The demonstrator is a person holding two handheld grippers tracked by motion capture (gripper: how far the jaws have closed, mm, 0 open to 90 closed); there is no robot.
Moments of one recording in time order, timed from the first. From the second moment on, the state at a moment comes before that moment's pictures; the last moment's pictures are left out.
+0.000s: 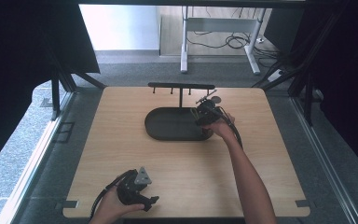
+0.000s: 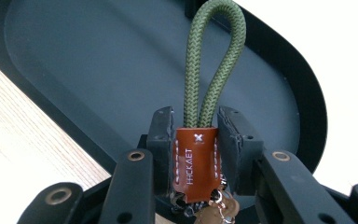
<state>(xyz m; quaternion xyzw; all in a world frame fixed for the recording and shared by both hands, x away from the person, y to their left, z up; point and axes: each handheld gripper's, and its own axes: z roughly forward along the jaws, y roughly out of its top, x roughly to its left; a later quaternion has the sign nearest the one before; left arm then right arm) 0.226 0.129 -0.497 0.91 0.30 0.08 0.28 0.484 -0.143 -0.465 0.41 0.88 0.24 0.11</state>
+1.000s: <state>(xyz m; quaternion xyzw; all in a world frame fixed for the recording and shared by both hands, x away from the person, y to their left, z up) 0.227 0.128 -0.499 0.91 0.29 0.08 0.28 0.482 -0.155 -0.469 0.42 0.87 0.22 0.11</state>
